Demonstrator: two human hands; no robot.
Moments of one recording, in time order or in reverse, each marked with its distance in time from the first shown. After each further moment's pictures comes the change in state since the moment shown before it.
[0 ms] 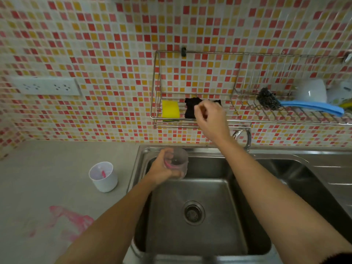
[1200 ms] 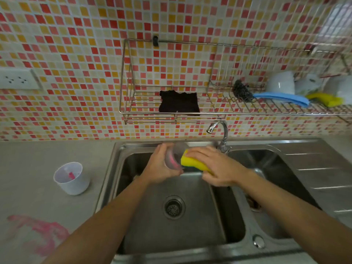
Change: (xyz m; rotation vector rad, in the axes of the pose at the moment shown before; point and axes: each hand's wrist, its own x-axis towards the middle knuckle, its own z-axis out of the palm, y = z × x) left_hand 0.010 0.006 0.004 0.345 0.022 0.286; right_hand -0.091 0.033 -0.037 -0.240 -0.821 -0.379
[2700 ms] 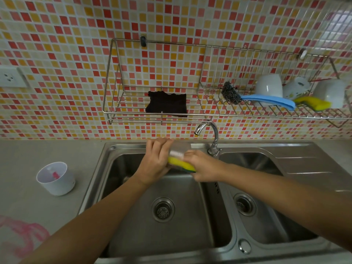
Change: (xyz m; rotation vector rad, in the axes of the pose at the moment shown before) left_hand 0.026 0.037 0.084 0.699 0.530 0.845; right_hand -0.042 0.042 -0.002 -0.239 -0.065 -0.118
